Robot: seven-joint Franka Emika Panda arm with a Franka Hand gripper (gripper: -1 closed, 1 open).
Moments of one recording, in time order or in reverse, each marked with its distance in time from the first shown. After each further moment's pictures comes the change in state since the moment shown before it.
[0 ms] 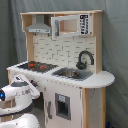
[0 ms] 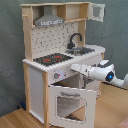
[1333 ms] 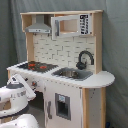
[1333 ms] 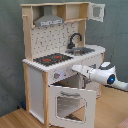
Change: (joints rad) arm 0.070 -0.007 0.014 -0.006 0.040 -0.073 0.089
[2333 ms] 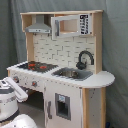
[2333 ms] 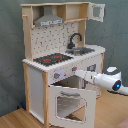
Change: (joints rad) arm 0.180 -0.022 0.027 -0.030 0.098 -0.160 -0.185
